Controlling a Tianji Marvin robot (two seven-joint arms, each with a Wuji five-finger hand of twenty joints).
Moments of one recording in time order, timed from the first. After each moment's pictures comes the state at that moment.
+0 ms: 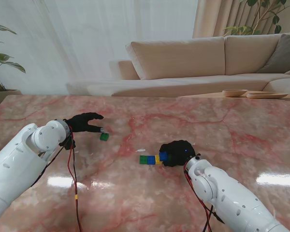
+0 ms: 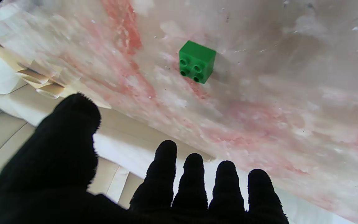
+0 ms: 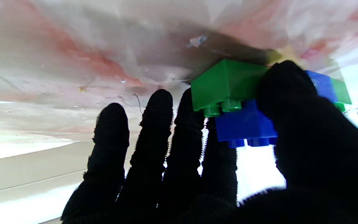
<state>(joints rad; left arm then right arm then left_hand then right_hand) 1.08 -1.05 -1.10 -1.14 0.46 -0.05 -0.38 -1.30 -1.08 0.85 -1.23 -0.92 -0.01 -0.19 0.49 -0.38 0.49 -0.03 0.30 0.06 0.22 0.18 0.21 0.02 0.17 0.30 0.08 0.03 0.12 0.43 -0.05 0.01 0.15 0.52 0.47 -0.66 0.84 -0.25 0.63 -0.26 0.73 0.70 0.85 -0.22 0.62 0.84 0.72 -0.19 0.84 0.73 0.46 -0.10 1.23 0.82</state>
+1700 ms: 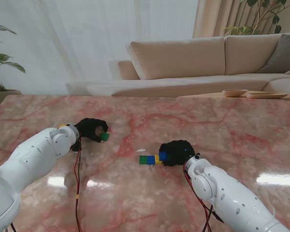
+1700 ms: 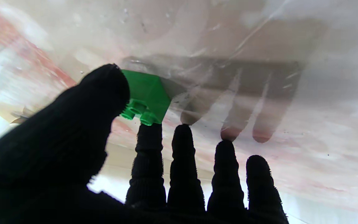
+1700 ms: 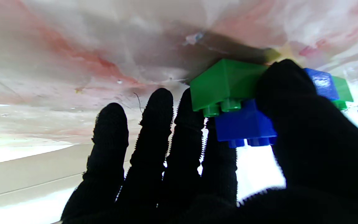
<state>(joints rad) 0.75 -1.21 -0.57 -0.44 0.44 -0.40 0.05 -1.29 -1.08 0.85 -1.23 -0.90 -0.01 -0.18 0.57 -0.72 0.93 -0.13 0.34 -0.17 0.93 0.74 0.42 -0.12 0.49 0.58 0.20 0.03 0.33 0.67 -0.03 0.01 0.45 0.56 0.47 -0.67 0.85 -0.26 0.63 -0.26 0.74 0.69 0.86 -0.22 0.61 0.85 0.74 -0.19 0.84 0.73 0.46 -0.09 1.23 0.82</state>
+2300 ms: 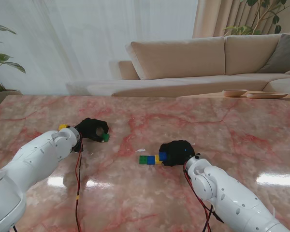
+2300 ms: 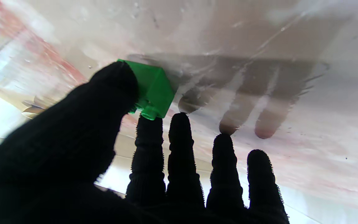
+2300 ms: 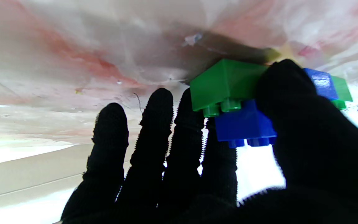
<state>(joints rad) 0.74 -1.25 -0.54 -0.35 0.42 -0.47 0.14 -1.30 -1.08 0.85 -1.23 -0.90 -0.01 -0.18 0.61 -0.74 0.94 -0.17 0.44 -0.18 0.98 0.64 0.54 -0.14 0.56 0.65 0.26 0.02 0.34 0.67 -0.03 0.03 0.62 0.49 0.47 -0.67 0.85 -0.26 0.63 -0.26 0.74 0.69 0.86 -0.22 0.61 0.85 0.74 -0.19 0.84 0.73 0.46 -0.09 1.23 0.82</state>
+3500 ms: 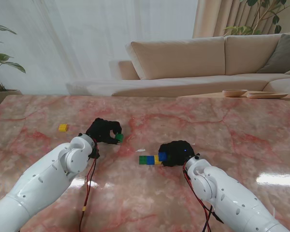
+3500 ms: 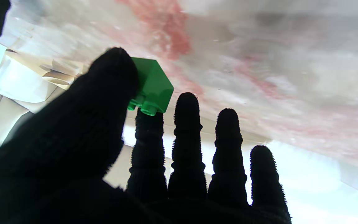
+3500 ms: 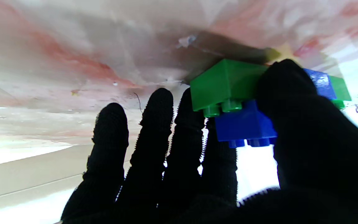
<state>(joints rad) 1.11 -1.14 -0.85 -1.09 0.59 -0.09 0.13 -1.30 -1.08 0.85 -1.23 -0.90 -0.01 -0.19 0.70 -0.74 0.78 -0.22 0.58 -0.19 0.99 0.42 0.82 -0.05 0.57 0.83 0.51 0.08 0.47 0.72 -0.03 0.07 0.74 0.52 0.47 -0.67 0.85 -0.26 0.63 -0.26 0.75 0.69 0.87 -0.22 0.60 0.87 0.74 -0.19 0.84 0.73 0.46 -0.09 1.23 0.82</state>
